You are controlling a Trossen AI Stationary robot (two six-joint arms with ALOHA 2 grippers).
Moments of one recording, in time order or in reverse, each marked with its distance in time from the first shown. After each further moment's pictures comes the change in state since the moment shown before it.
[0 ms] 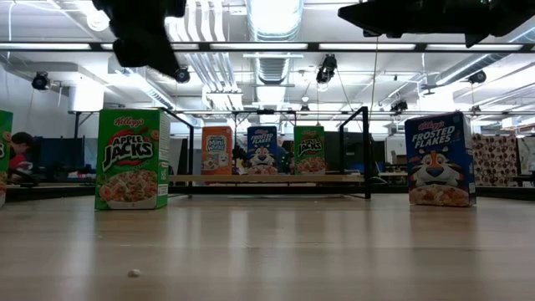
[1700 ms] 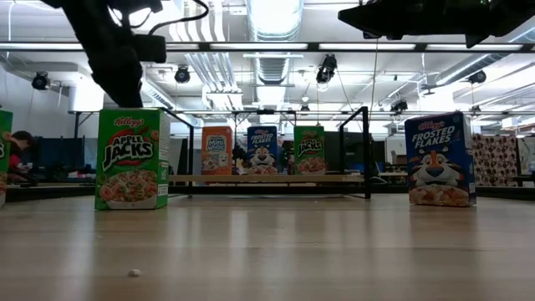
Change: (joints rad) left arm 0.158 -0.080 -0.183 -0.119 -0.116 0.219; right arm 0.000 0.001 0.000 -0.016 0.001 0.002
